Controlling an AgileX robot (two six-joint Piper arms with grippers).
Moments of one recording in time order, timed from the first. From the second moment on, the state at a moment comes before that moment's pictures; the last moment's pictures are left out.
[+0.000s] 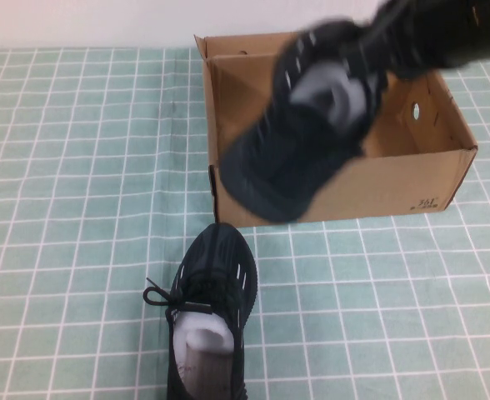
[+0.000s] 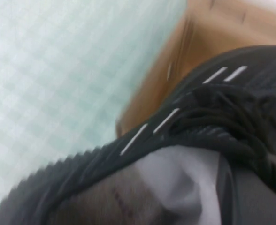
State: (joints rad) right arm 0.58 1.38 -1.63 0.00 0.71 0.09; left arm -0.09 -0.01 0.03 0.15 0.36 -0.06
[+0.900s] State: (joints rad) right arm 0.39 1.74 -1.63 0.32 0.23 0.31; left arm -0.09 -0.01 0.03 0.15 0.36 -0.06
